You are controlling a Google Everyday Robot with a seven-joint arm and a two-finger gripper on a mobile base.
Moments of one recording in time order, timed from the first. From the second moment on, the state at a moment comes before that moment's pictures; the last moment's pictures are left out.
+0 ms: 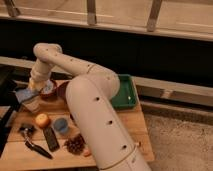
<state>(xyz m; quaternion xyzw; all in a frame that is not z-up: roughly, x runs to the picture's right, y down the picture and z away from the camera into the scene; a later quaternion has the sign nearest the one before) -0.388 -0.018 0.822 -0.48 -0.07 0.46 0.75</state>
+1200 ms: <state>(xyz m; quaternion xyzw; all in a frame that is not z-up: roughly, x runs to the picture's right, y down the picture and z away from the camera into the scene) -0.377 -0.028 0.807 -0.47 -0.08 0.45 0.75</state>
